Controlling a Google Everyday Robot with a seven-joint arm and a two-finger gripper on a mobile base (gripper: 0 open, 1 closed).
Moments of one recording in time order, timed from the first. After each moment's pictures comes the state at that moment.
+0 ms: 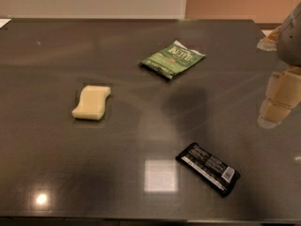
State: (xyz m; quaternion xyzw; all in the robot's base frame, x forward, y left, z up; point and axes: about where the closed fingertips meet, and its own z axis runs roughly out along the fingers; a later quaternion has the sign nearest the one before) arm 0.438 -0.217 0.976 -0.60 0.78 -0.03 0.16
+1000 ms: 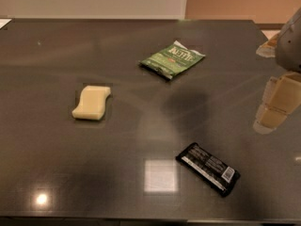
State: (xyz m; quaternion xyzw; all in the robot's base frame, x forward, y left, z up) arm 0.431 -0.208 0.970 -0.59 0.79 -0.01 0.16
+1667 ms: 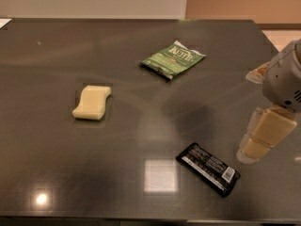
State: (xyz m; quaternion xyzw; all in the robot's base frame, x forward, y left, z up) arm 0.395 -0.184 0.937 -0.57 0.80 0.02 0.18
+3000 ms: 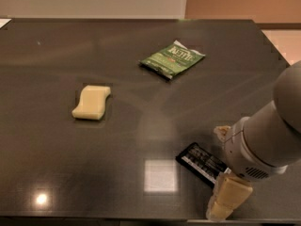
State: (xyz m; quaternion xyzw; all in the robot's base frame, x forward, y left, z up) arm 0.341 -0.137 0.826 -0.60 0.79 0.05 0.15
